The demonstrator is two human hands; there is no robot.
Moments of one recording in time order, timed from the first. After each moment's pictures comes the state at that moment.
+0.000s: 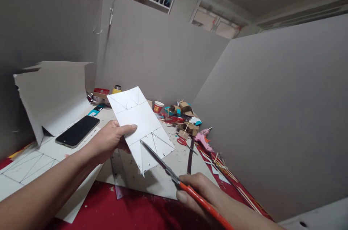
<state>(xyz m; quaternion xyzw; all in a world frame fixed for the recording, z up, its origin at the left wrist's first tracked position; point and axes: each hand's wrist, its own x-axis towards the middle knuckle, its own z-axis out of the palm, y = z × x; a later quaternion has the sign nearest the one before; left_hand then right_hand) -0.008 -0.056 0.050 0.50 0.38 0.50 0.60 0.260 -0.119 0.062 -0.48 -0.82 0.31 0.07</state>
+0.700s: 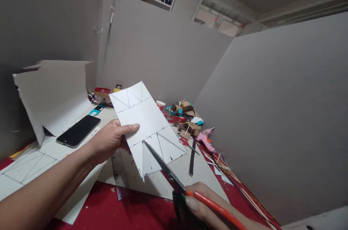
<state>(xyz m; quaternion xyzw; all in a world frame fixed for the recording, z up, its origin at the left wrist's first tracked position) -0.011 -0.055 0.050 0.50 0.31 0.50 0.64 0.270 -0.118 0.031 -0.35 -0.75 0.55 0.12</state>
